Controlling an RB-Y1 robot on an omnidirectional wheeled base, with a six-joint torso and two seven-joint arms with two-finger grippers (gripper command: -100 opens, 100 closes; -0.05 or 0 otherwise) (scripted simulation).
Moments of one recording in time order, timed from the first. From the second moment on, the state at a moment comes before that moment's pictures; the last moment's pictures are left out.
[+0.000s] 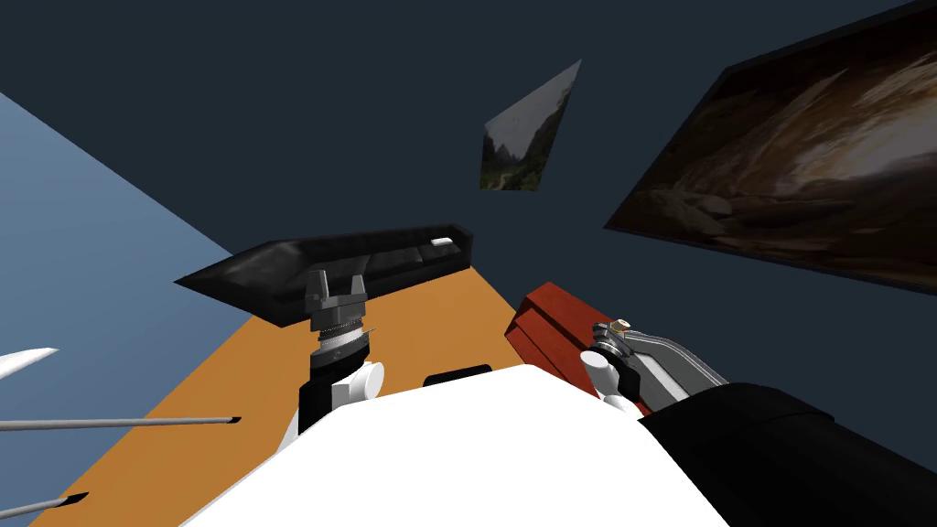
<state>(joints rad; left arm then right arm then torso) 0.46 -0.01 -0.03 -2.23 0.08 -0.56 -0.03 0.36 -0.38 -0.43 -1.29 -1.43 -0.60 -1.04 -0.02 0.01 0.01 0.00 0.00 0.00</state>
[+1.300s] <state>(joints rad) 0.46 -0.01 -0.03 -2.23 0.08 -0.56 -0.03 0.24 -0.28 -0.40 -1.42 -1.56 -0.56 -0.93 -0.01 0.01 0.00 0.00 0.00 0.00</state>
